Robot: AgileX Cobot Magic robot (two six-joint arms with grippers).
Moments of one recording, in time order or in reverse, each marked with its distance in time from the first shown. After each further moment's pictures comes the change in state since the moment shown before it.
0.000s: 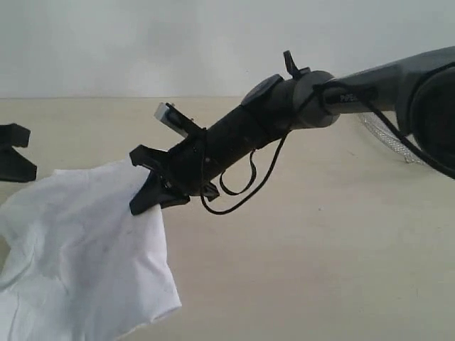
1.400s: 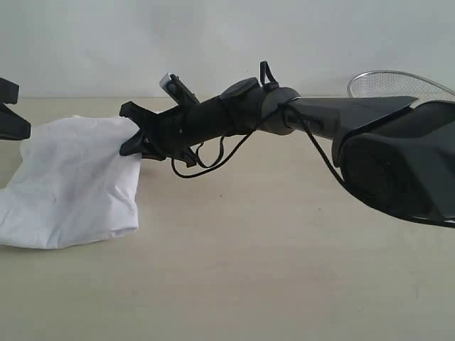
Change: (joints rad) left arm 0.000 -0.036 -0.108 0.001 0.036 -0.011; right arm -0.005 0.289 -0.467 0.123 -0.260 0.194
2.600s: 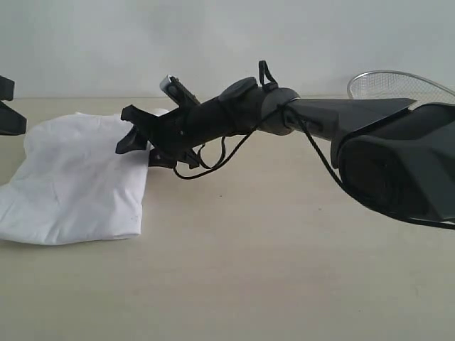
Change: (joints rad) left arm 0.000 -0.022 0.000 0.012 -0.007 0.000; right arm 0.000 0.011 -0.018 -0.074 0.012 0.052
